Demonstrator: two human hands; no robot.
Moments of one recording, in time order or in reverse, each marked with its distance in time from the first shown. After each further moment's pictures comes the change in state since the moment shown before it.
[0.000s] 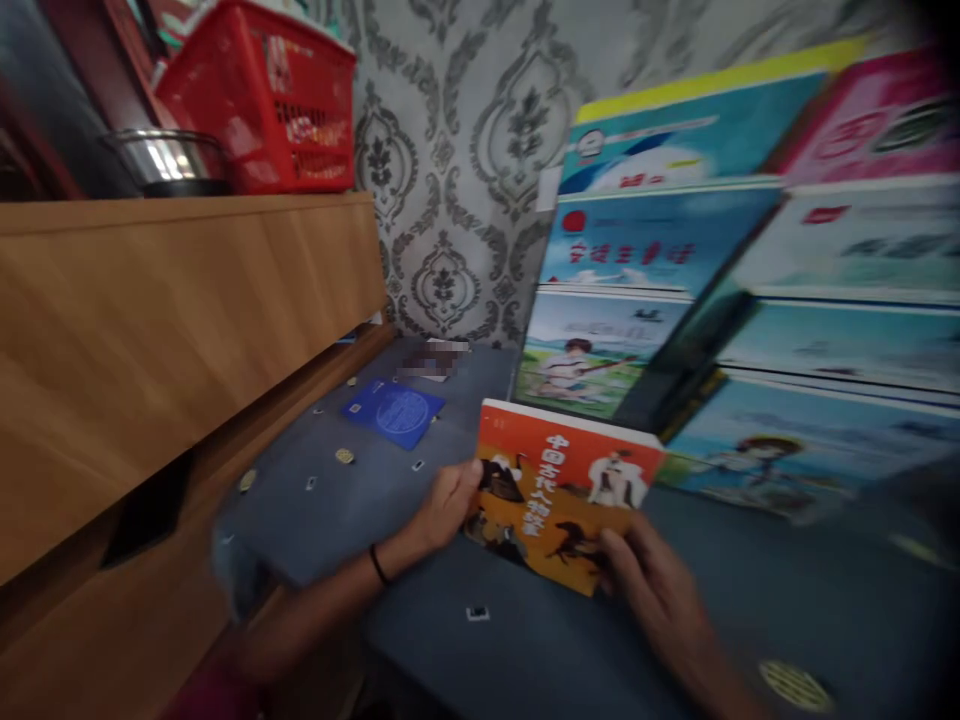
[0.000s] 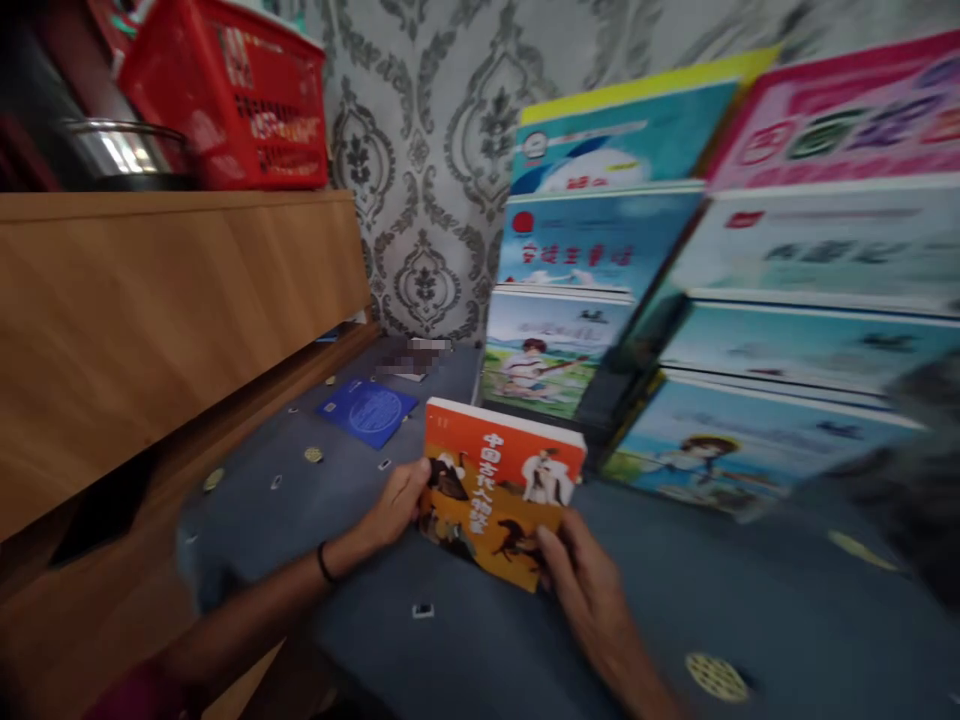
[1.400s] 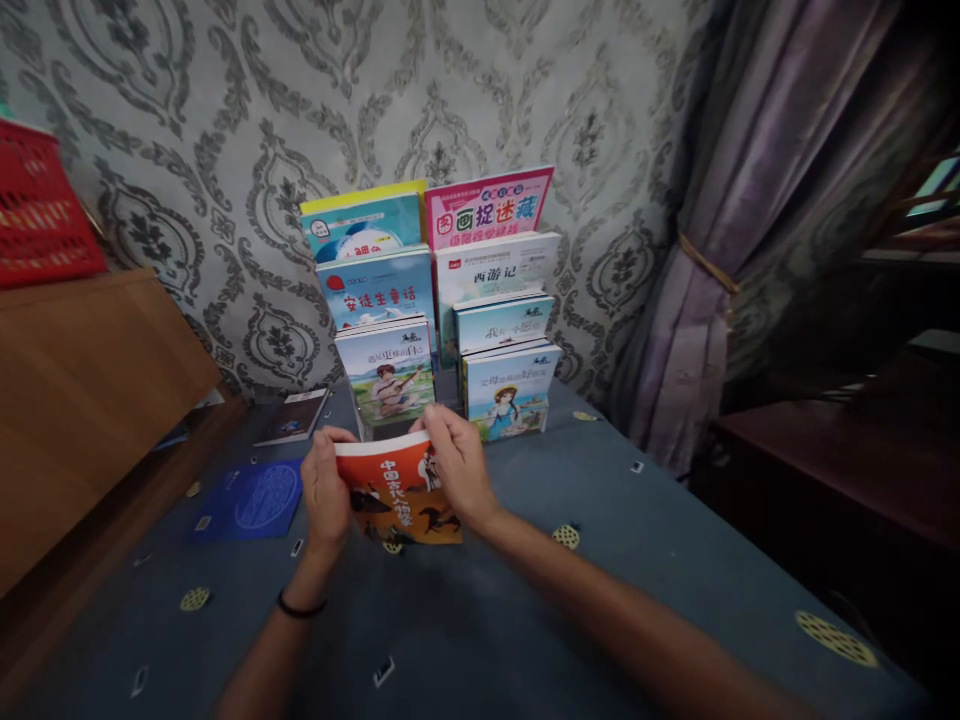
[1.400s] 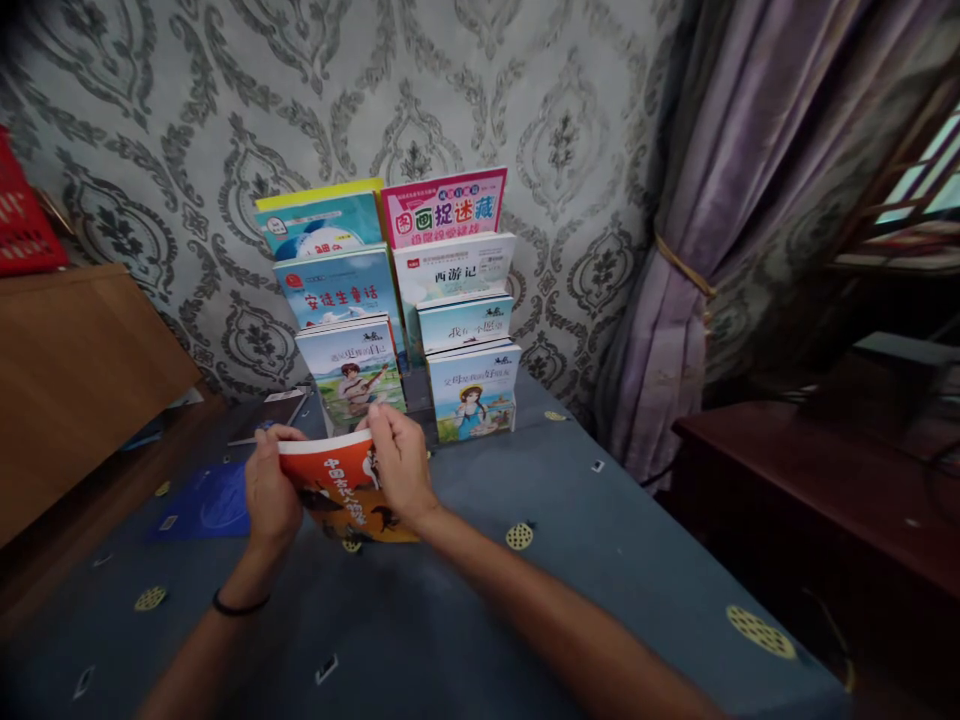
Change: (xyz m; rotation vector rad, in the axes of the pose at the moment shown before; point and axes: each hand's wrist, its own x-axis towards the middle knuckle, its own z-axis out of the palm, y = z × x) left_hand 0.062 0.071 0.038 0.115 0.397 0.334; right_hand 0.062 -0.085 -0.005 0.339 0.426 -0.202
